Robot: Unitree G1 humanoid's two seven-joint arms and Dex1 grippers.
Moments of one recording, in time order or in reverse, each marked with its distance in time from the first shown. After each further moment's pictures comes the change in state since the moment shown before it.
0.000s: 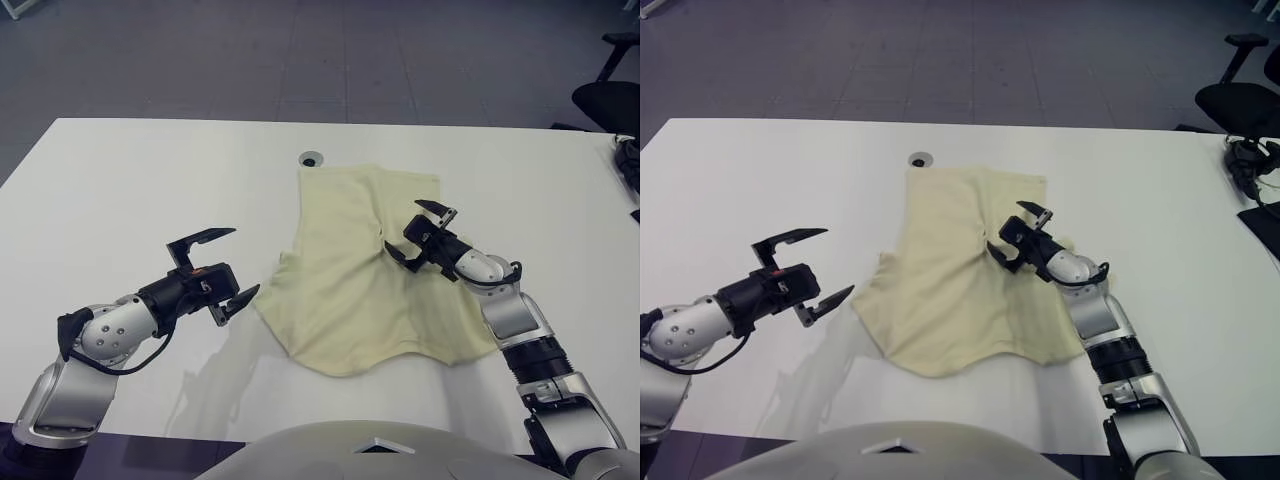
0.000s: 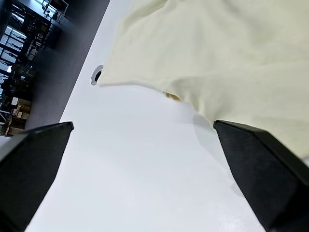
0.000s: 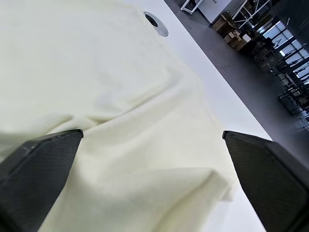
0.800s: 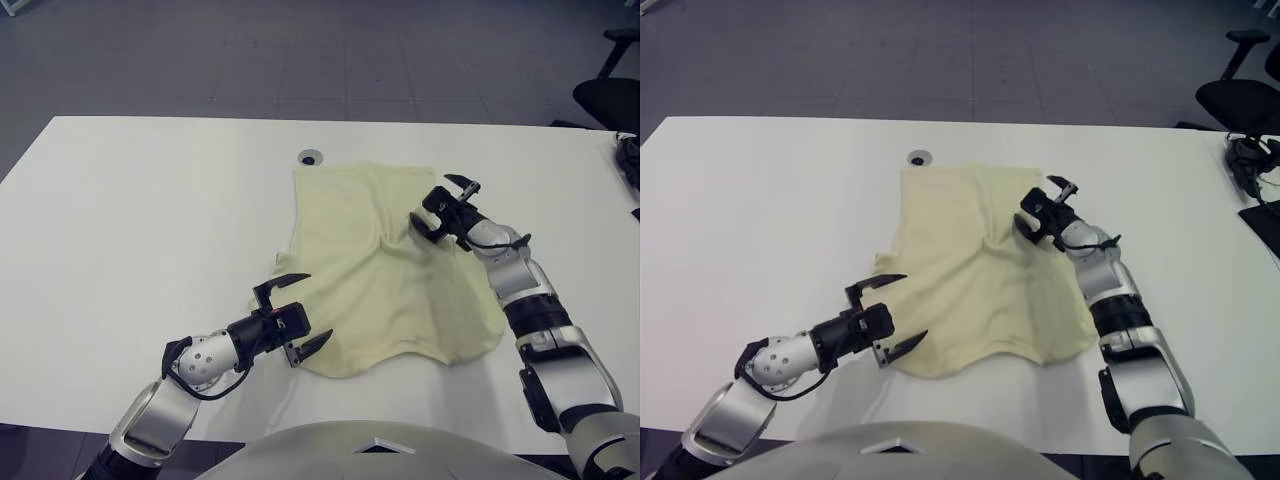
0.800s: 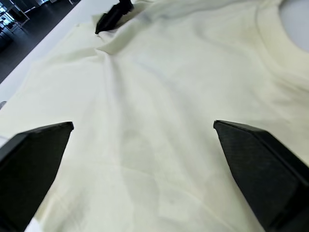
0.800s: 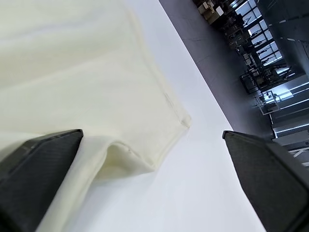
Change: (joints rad) left arm 0.019 -0.191 -0.409 -0.010 0.039 0.058 0.068; right arm -0.345 -0.013 0.026 0.577 -0.174 -0.147 -0.142
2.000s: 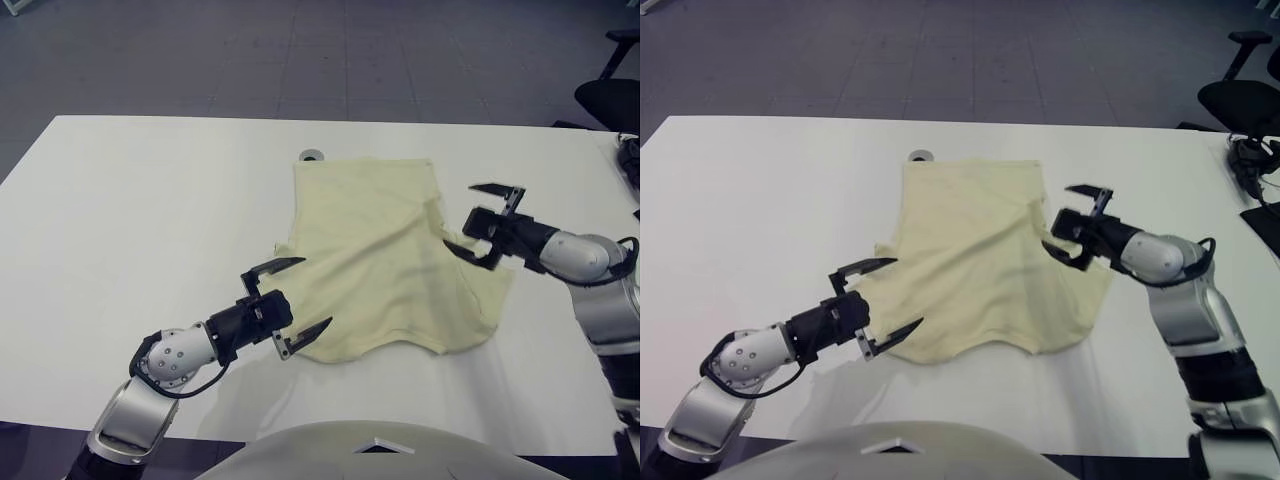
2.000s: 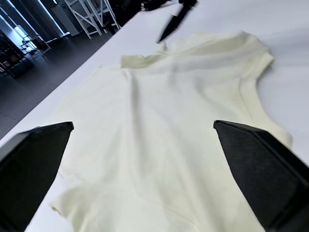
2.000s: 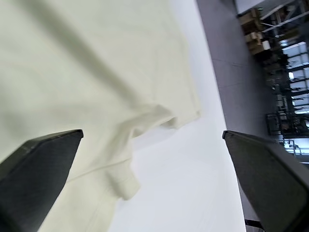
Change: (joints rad) left arm -0.013 -0.018 0.168 -0.045 -0.242 -0.073 -0.030; right arm 0.465 -0.403 -0.139 -0.886 0.078 0.205 0.447
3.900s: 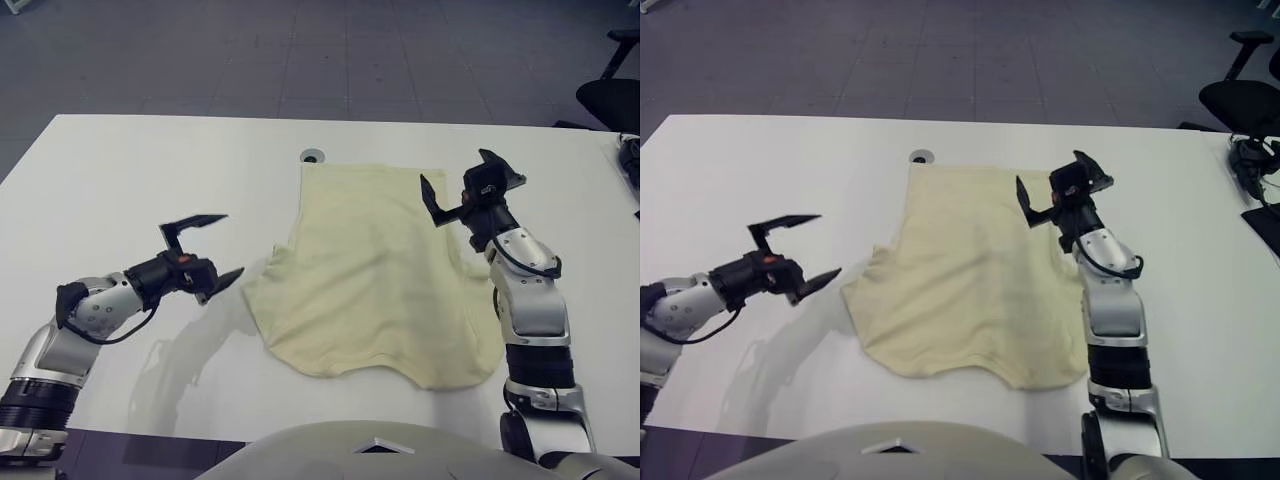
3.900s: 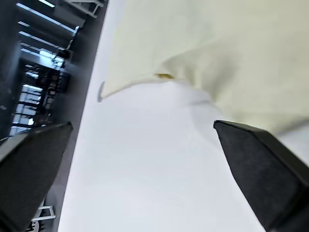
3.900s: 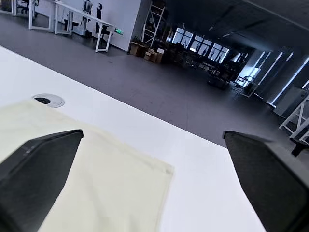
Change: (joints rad) left arm -0.220 0.325 0.112 0.705 0.261 -0.732 -0.002; right arm -0.125 0.590 -0.194 0.110 0.260 0.095 -0.521
